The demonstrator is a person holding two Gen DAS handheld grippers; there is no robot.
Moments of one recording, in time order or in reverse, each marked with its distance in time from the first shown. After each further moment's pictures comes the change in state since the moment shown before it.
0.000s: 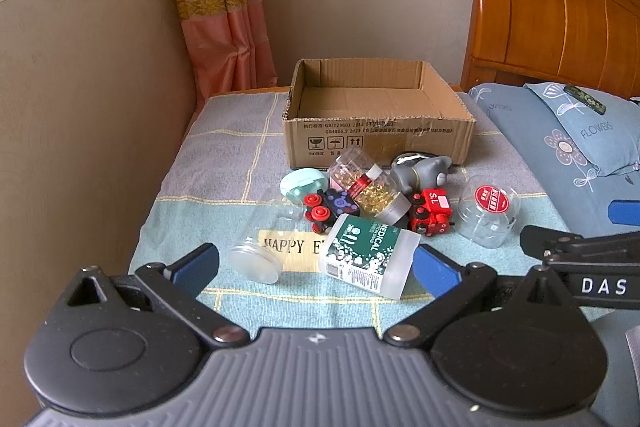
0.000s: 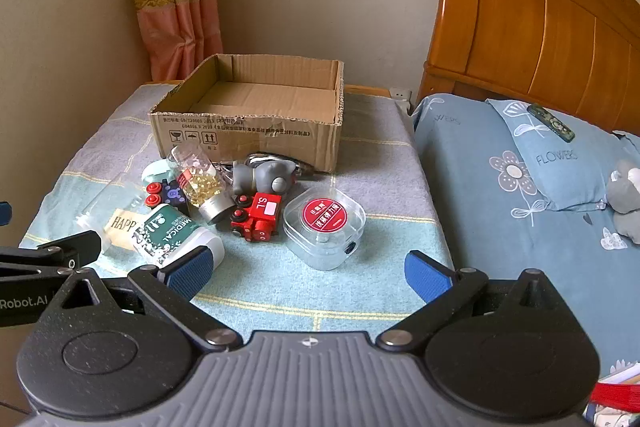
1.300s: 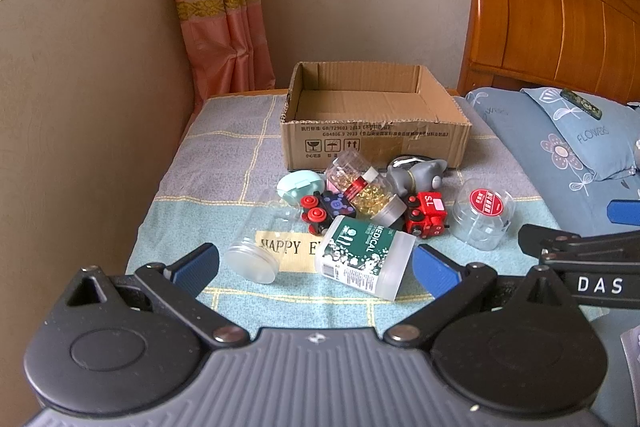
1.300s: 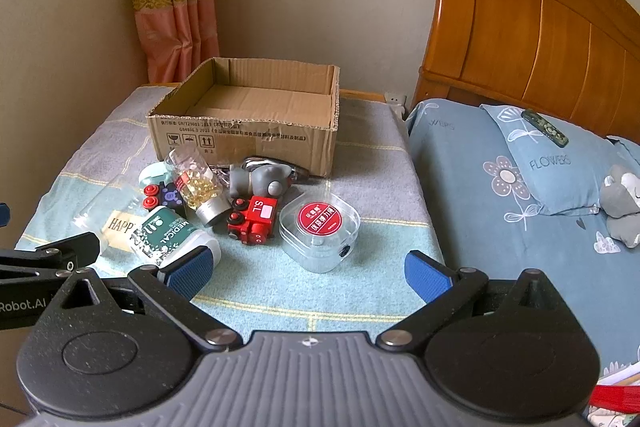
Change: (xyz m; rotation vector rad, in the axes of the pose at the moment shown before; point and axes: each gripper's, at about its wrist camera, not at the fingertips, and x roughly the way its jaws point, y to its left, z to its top) left arm -0.002 -0.001 0.000 -0.005 -0.009 -0.009; right arm -0.005 0.002 0.002 -0.007 -0.012 -0.018
